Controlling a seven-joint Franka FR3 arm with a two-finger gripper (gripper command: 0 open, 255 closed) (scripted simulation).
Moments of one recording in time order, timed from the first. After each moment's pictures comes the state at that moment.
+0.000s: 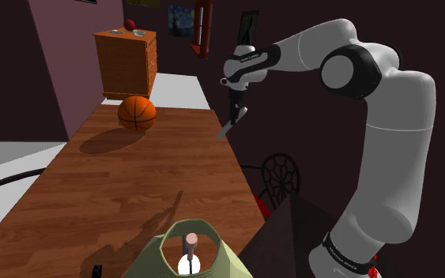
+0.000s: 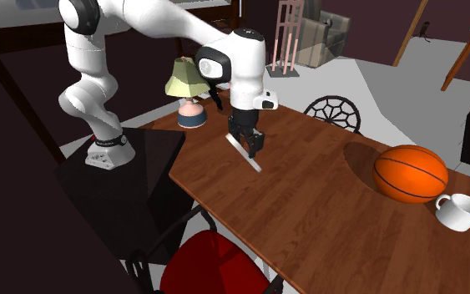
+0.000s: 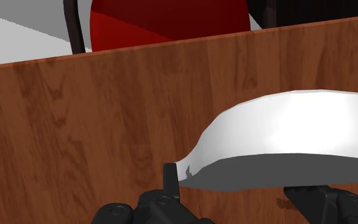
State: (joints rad) arm 0.00 0.34 -0.32 -1.69 0.11 2.01 -1.13
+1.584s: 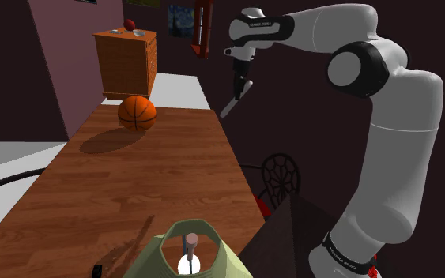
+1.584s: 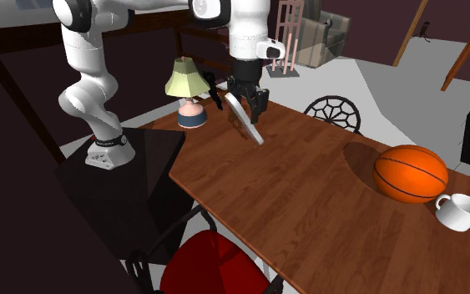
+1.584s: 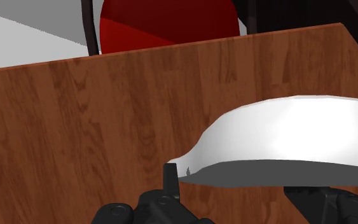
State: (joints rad) arm -0.01 0.30 -0.33 -1.42 0.10 1.71 -1.12
